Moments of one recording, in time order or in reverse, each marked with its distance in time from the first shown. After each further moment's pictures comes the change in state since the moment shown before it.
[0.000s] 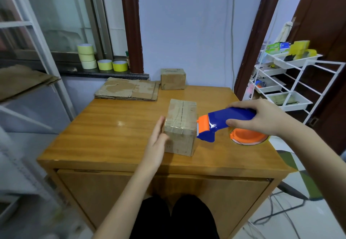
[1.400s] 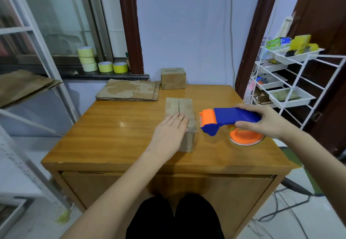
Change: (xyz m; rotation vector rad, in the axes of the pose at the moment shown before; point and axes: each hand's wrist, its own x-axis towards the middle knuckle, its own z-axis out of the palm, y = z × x) left_hand 0.036 0.006 0.008 1.505 -0.049 0.750; right_hand -0.001 0.048 0.022 0.290 -0.001 0.014
